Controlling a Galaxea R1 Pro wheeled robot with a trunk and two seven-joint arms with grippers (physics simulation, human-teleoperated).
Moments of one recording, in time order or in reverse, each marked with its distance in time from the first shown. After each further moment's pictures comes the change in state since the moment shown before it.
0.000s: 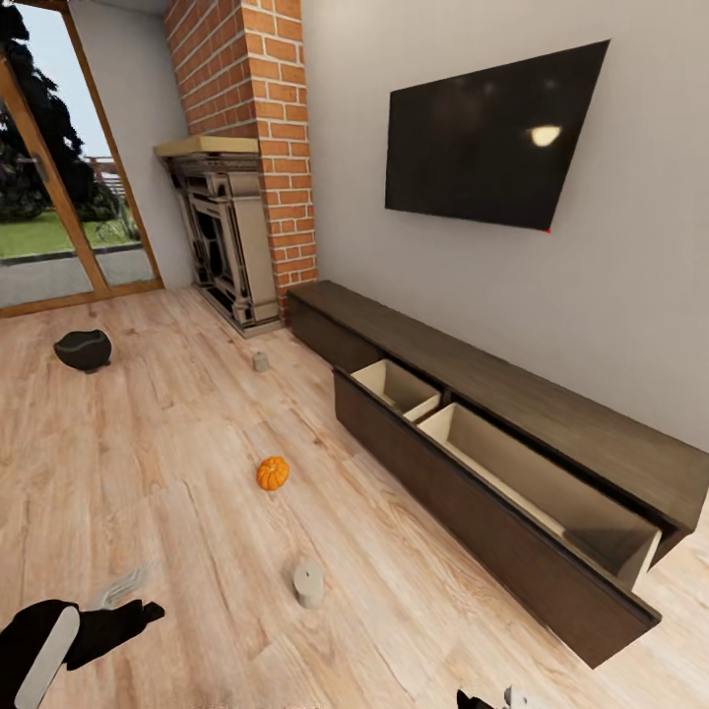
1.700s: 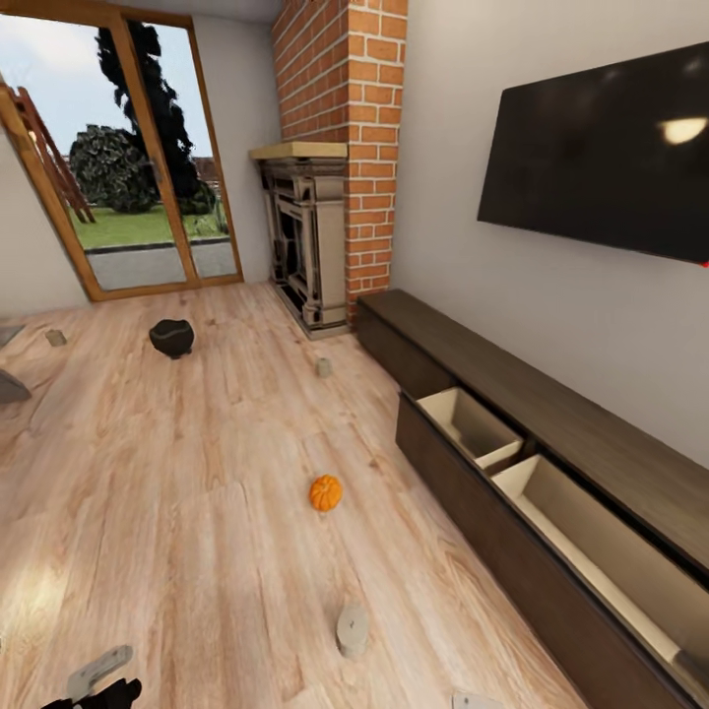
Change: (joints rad) left arm 0.000 -0.037 -0.025 0.499 -0.018 -0.575 0.079; right arm -0.051 0.098 0.313 0.107 0.097 -0.071 -0.397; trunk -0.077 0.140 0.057
